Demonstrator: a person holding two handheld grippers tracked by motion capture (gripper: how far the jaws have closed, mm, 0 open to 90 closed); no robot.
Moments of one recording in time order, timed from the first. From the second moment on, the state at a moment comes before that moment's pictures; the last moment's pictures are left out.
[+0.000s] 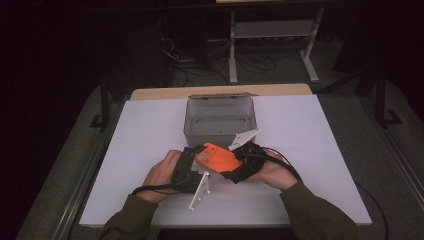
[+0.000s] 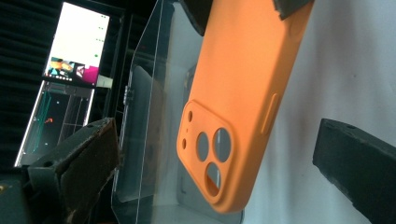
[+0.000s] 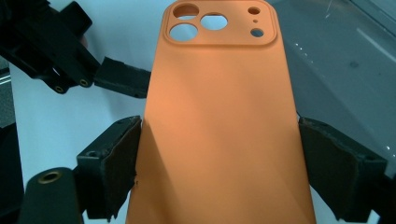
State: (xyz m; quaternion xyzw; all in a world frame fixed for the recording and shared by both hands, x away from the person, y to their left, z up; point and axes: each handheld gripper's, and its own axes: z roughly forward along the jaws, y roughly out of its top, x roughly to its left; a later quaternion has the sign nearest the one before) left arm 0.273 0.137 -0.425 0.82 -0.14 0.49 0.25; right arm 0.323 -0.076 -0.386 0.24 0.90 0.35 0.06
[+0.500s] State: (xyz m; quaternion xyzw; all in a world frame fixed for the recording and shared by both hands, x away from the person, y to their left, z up) left arm 0.271 0.133 -0.429 0.81 -0.15 0.51 0.25; right arm 0.324 -0.075 -0.385 0.24 0.90 0.36 0.06
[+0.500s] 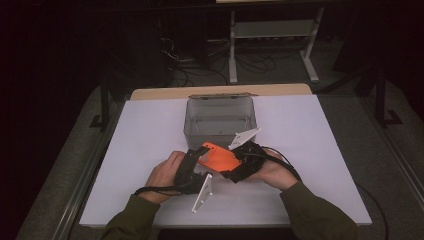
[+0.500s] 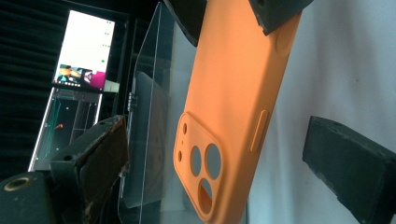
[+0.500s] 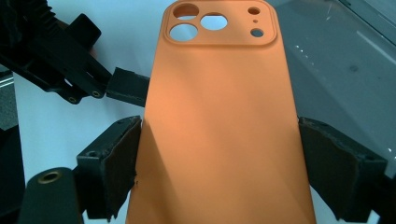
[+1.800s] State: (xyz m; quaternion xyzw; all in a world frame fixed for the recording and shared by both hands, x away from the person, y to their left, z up) left arm 0.267 0.129 -0.435 0.77 -0.18 0.56 0.23; right arm 0.327 -0.061 -0.370 0.23 0.90 0.37 0.06
